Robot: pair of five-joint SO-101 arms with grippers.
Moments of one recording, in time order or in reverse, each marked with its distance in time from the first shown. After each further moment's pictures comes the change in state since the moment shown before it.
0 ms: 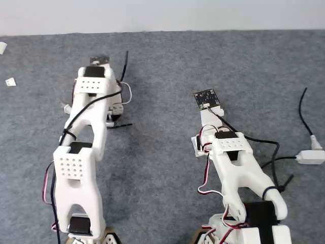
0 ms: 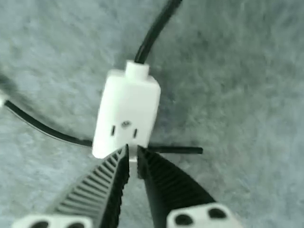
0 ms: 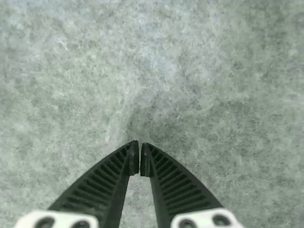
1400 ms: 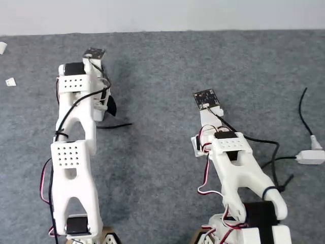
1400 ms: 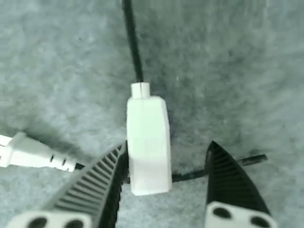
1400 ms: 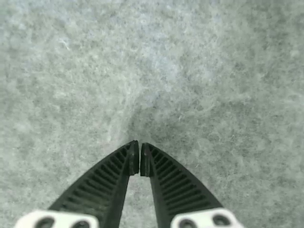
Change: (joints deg) left arm -8.4 16.5 -26.8 6.7 -28.6; right arm -0.1 0.0 0.0 0.0 0.0
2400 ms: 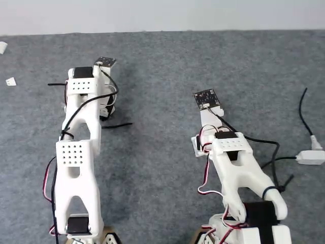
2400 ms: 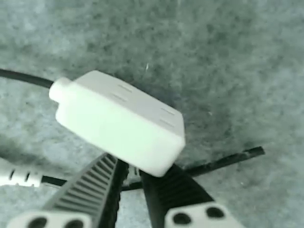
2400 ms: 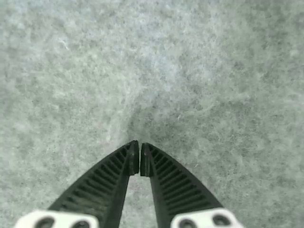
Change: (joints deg) left arm 1.7 3.1 0.5 0.4 -1.8; right arm 0.0 0.0 0.0 0.0 0.0
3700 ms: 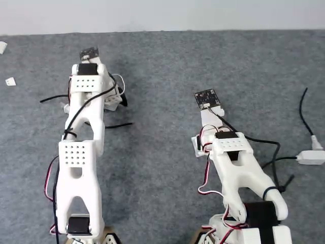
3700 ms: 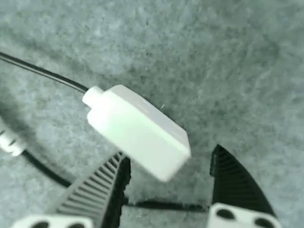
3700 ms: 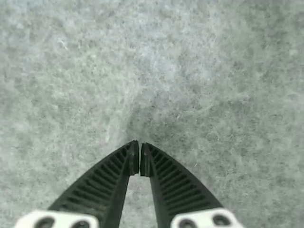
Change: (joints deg) left arm 2.4 -1.0 -1.9 -4.0 34.1; right arm 0.1 0.0 0.0 0.0 0.0
